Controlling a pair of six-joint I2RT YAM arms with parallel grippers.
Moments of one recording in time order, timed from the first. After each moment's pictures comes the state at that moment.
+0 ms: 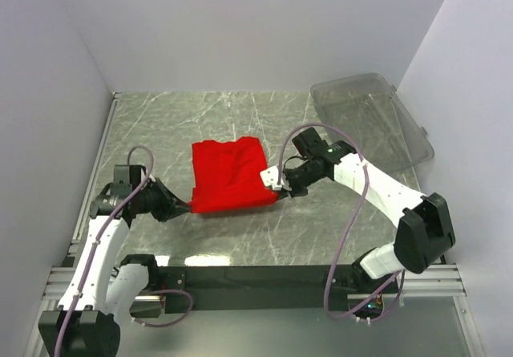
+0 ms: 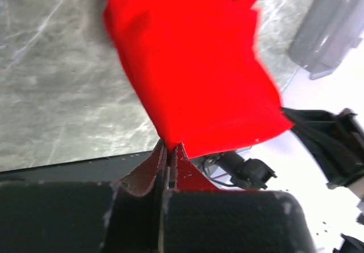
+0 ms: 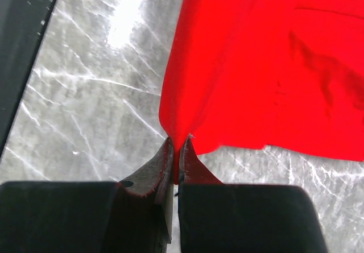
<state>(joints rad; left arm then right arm) 0.01 0.81 0.66 -0.85 0.53 -0.84 0.57 1.45 1.13 -0.88 -0.73 -1.30</state>
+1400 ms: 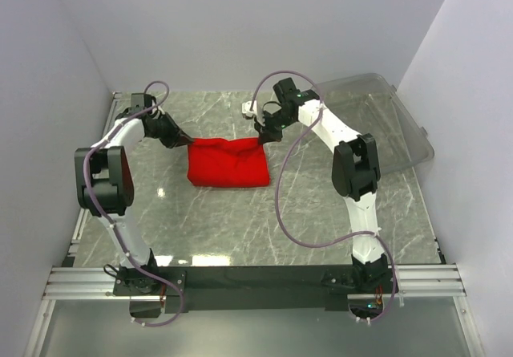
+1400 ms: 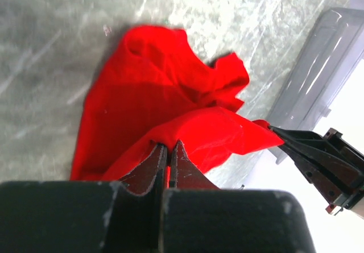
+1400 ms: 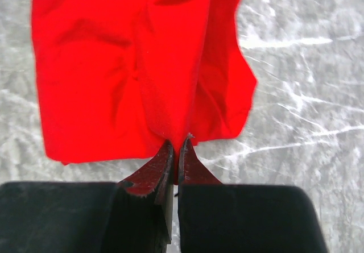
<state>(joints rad) 0.06 1.88 1.38 -0.51 0.57 -0.73 0.42 2.23 2.01 -0.91 -0.71 -1.05</state>
